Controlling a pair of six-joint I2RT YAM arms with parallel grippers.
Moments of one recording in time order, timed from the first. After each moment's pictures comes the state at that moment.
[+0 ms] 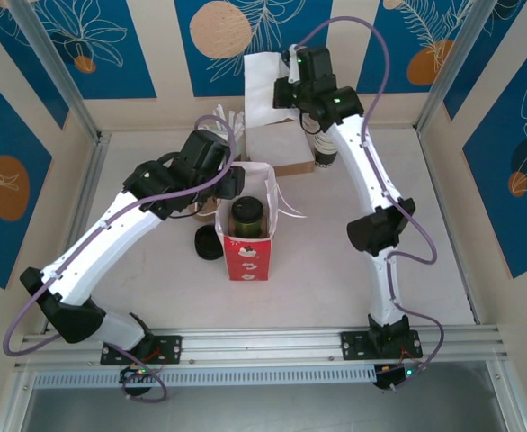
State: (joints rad) left arm -0.77 1.45 1.73 -1.04 -0.29 -0.44; right arm 0.42 2.18 2.64 -0.93 -0.04 0.28
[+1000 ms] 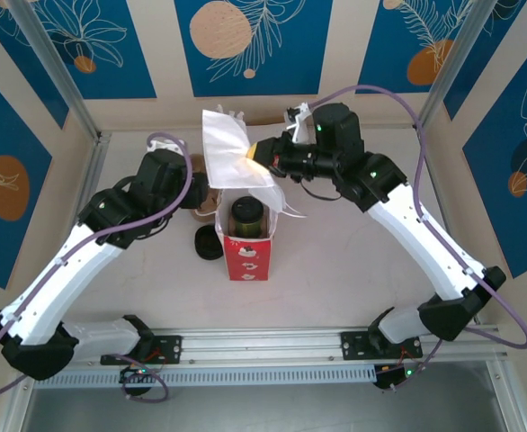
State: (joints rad) left arm -0.70 1.17 1.50 -1.00 -0.46 -0.44; right arm 0.68 1.40 1.67 -0.59 -0.42 1.00
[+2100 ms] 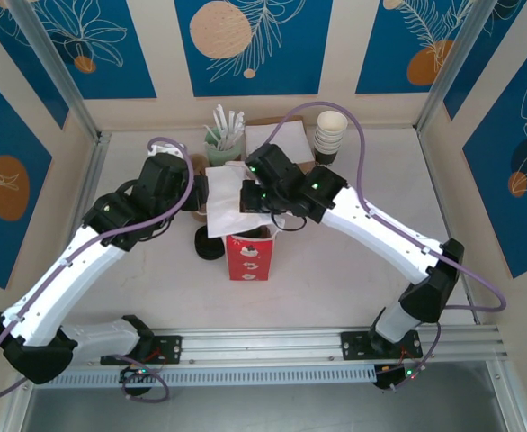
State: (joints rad) left arm -0.68 1.17 1.42 -0.94 -0.43 -0.45; right arm 0.92 1.59 1.70 -0.94 0.09 0.76
